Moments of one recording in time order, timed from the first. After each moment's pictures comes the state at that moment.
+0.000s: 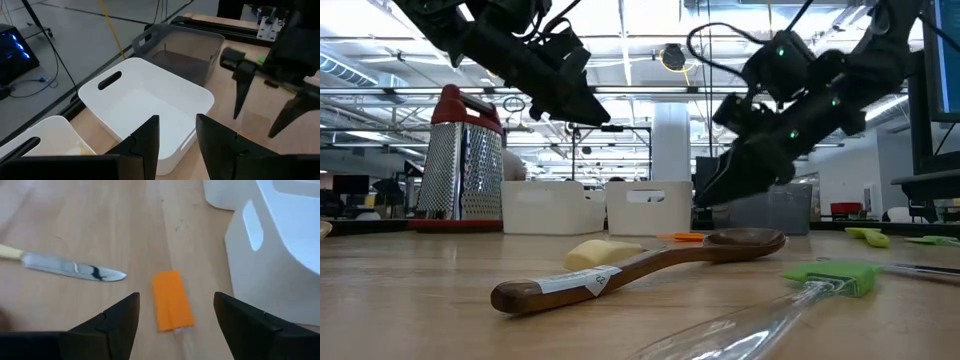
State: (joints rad) left arm 0.15 1.35 0.71 0.24 -0.32 -0.11; right arm -0.10 1.62 0.52 0.53 0.03 -0.06
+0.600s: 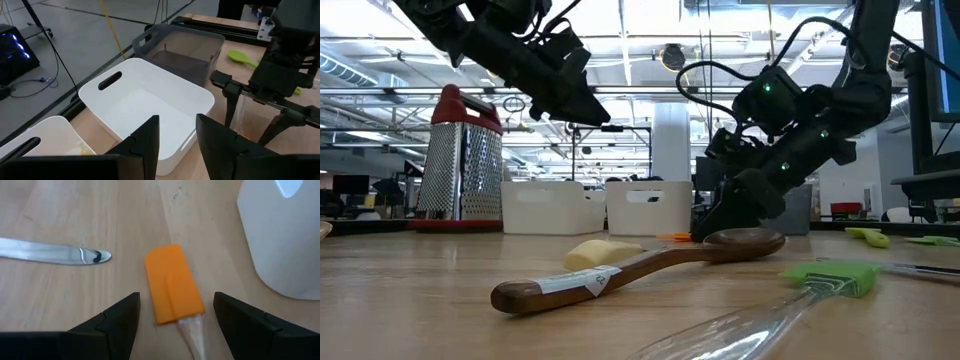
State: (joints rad) left arm 0.15 1.35 0.71 0.25 -0.32 -0.11; right arm -0.16 1.80 0.52 0.63 0.01 -0.04
